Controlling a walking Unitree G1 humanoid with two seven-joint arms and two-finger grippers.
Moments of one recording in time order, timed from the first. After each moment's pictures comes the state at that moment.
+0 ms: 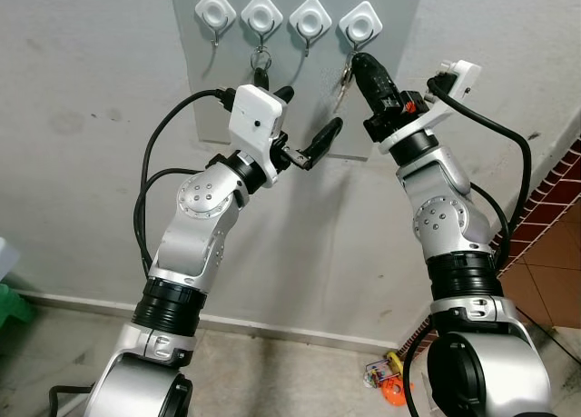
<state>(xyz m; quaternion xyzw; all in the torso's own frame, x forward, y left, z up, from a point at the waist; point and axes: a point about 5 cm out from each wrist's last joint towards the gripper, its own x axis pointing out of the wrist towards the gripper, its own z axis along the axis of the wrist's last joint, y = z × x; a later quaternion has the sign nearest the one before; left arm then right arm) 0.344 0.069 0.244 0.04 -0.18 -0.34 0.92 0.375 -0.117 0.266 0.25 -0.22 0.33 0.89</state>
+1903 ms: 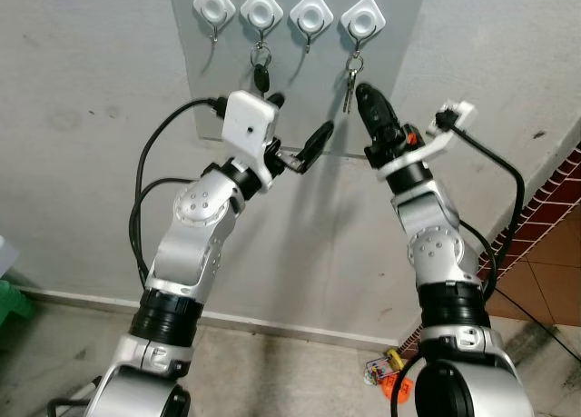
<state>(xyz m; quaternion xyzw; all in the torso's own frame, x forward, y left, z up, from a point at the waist) 0.338 0.081 0.220 0.03 -0.15 -0.30 0.94 0.358 -0.123 0.208 0.32 -0.17 0.28 0.89</state>
